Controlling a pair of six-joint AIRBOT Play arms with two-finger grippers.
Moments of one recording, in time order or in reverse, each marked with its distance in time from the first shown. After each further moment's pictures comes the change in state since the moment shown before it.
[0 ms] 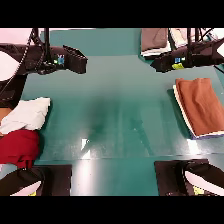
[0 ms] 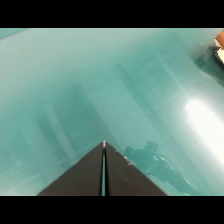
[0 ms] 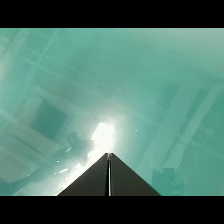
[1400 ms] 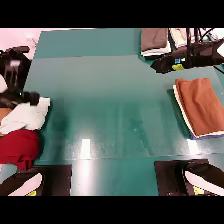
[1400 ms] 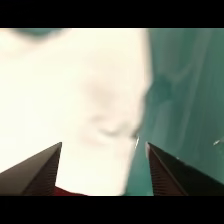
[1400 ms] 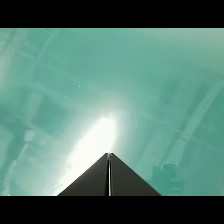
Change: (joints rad) left arm 0.570 0.032 -0.475 0.351 -0.272 -0.089; right arm 0.000 -0.001 0.000 0.000 0.017 0.000
